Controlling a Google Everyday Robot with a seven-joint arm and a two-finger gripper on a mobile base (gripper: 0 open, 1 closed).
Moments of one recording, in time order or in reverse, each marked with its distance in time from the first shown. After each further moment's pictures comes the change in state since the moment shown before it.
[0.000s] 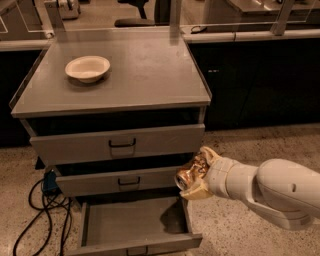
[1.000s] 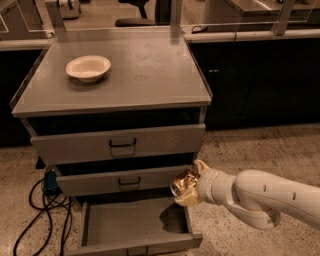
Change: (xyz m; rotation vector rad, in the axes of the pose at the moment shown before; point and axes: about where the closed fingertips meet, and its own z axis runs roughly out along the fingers) arm 0.059 0.021 0.079 -0.020 0.051 0.076
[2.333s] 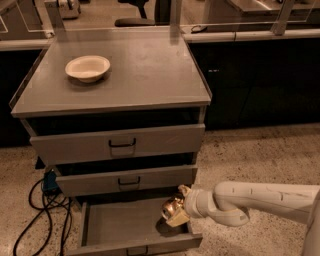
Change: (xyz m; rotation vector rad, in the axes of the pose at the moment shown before) arm 0.091 0.083 0.129 -0.277 0.024 0.012
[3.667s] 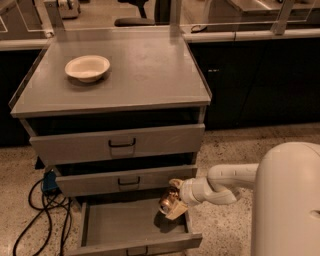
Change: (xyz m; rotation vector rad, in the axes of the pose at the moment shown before) arm -0.006 -0.023 0.036 -0.164 -0.036 -0.178
